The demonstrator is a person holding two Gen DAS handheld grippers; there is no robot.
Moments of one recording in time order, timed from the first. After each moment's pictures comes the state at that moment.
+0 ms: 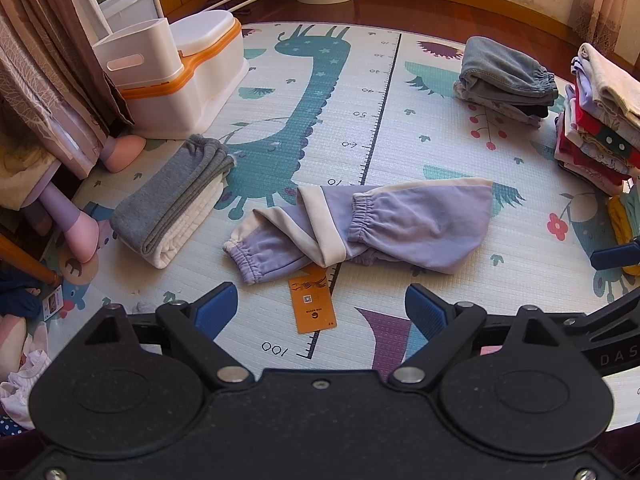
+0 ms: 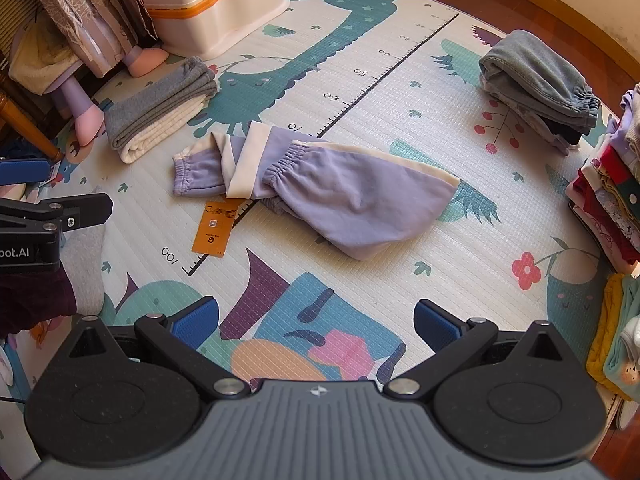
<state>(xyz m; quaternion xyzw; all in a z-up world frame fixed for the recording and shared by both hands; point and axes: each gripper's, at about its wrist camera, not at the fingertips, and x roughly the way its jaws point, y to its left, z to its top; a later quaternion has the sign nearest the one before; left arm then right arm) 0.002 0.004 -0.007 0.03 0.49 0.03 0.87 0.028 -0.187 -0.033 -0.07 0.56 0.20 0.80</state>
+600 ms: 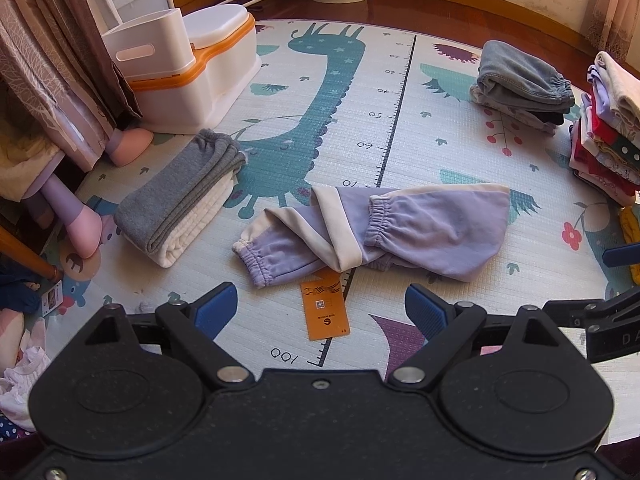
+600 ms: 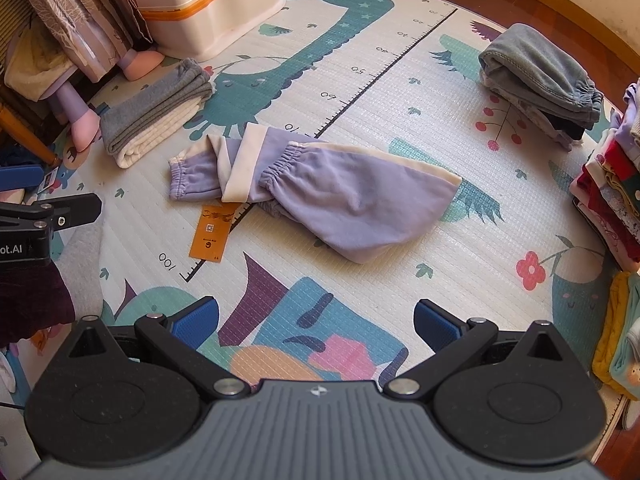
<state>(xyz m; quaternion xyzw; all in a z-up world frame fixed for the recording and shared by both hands) 0.016 0.028 -0.027 0.02 0.49 0.04 0.87 0.044 -0.189 -0.043 -0.06 0.55 0.20 0.81</state>
